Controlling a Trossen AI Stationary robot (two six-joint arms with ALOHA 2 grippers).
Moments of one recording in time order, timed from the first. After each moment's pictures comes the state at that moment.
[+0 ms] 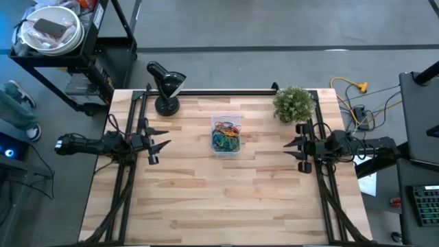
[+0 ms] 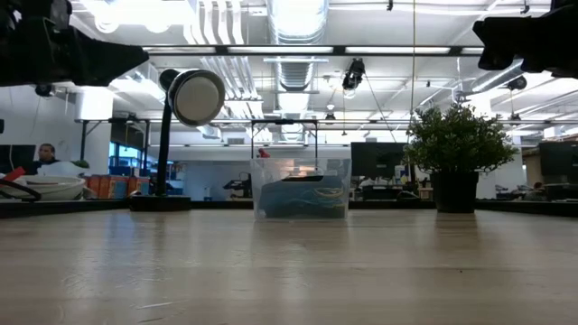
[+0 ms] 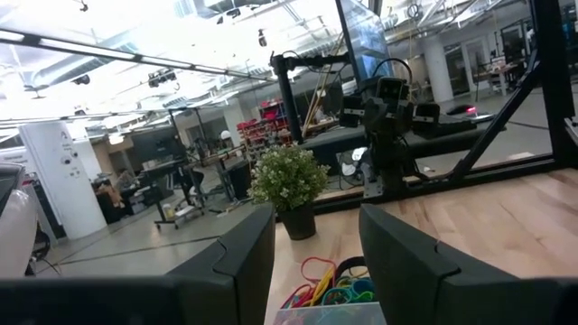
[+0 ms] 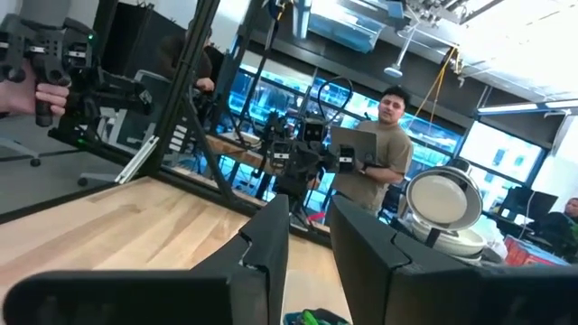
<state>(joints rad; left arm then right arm) -0.13 0.04 0.01 0.21 -0.34 0.35 0.07 0.00 0.01 0.21 -0.08 -0.33</state>
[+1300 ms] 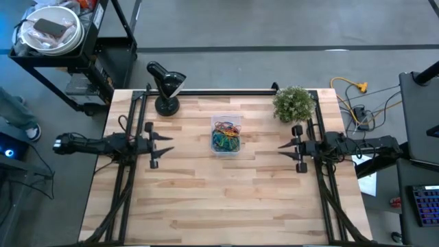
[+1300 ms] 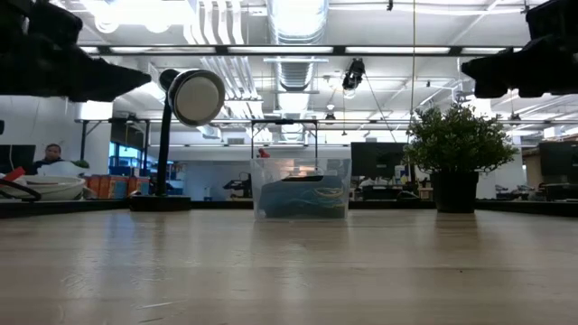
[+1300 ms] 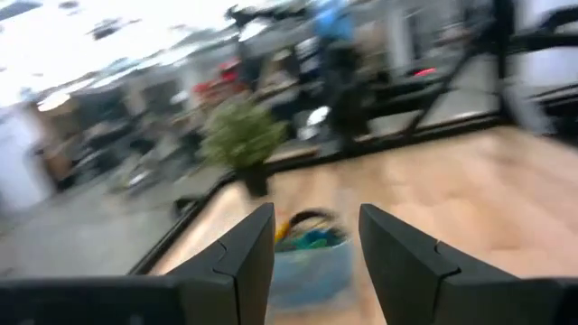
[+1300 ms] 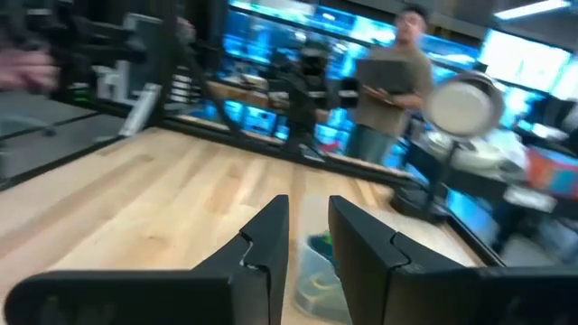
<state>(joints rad) -0.13 0.08 0.01 0.09 -0.27 0.26 0.07 0.05 0.01 0.08 0.00 -0.20</state>
